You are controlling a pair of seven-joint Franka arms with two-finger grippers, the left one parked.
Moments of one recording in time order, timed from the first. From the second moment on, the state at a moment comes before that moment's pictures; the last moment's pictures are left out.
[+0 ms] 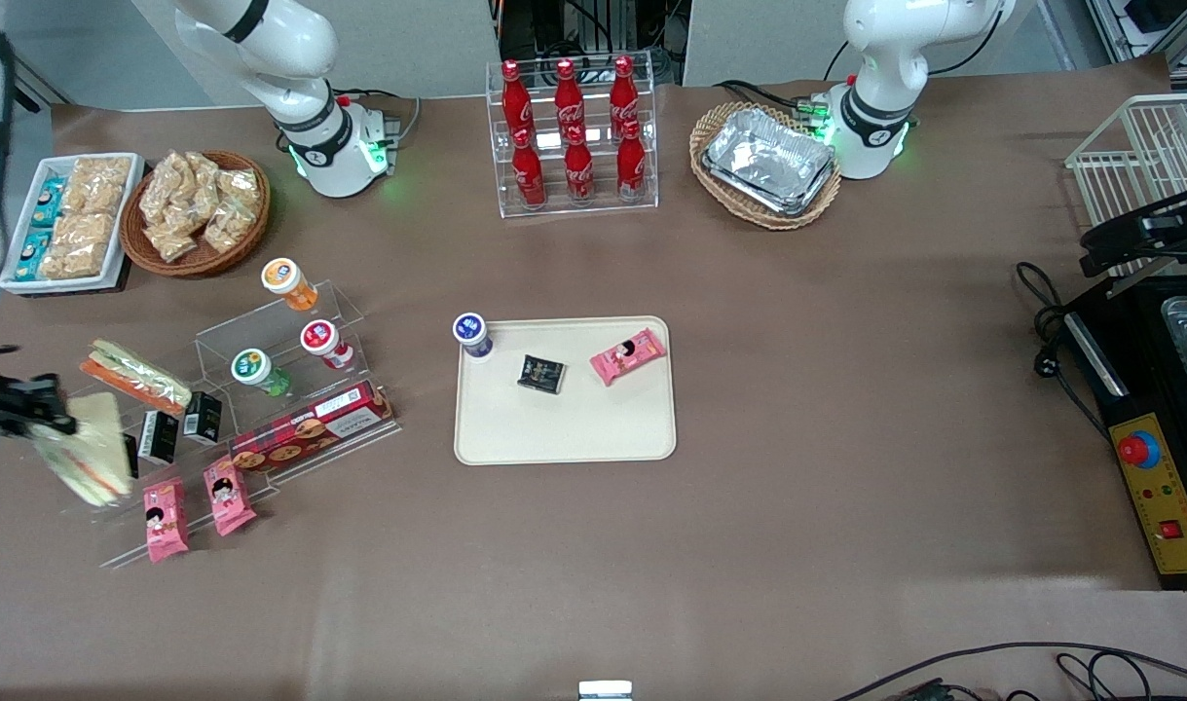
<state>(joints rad) -0.26 0.23 0.08 -1.58 0.00 1.88 -0.56</state>
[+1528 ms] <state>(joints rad) 0.40 0.39 0.09 -1.57 -0.01 1.94 -0.65</state>
